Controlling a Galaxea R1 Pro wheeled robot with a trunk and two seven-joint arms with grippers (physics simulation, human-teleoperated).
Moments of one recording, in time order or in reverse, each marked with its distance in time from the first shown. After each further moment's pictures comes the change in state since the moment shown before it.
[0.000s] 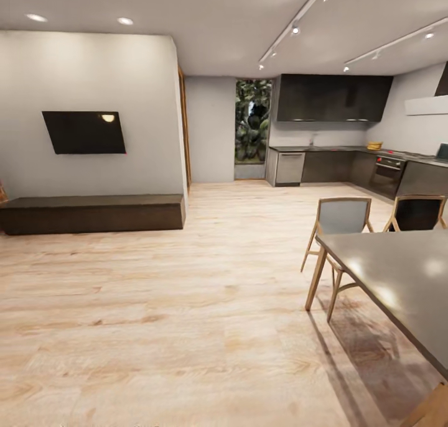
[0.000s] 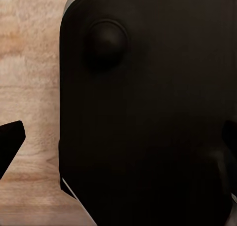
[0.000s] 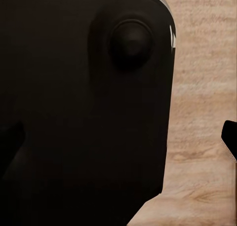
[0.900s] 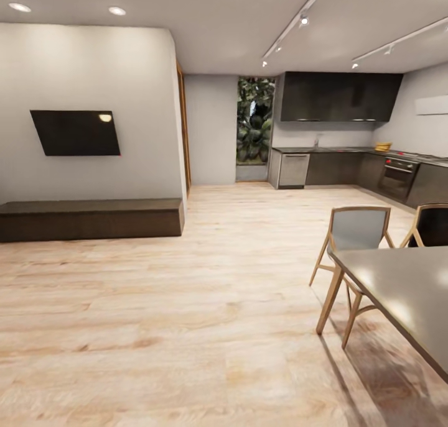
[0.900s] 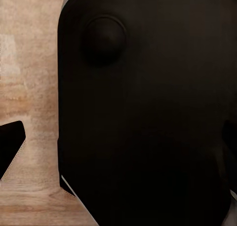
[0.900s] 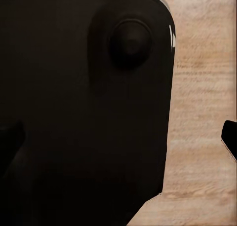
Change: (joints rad) left arm 0.000 0.001 -0.003 0.000 0.002 0.011 -0.007; right arm 0.000 0.000 0.003 0.000 -0.006 0.001 0.000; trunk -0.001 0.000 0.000
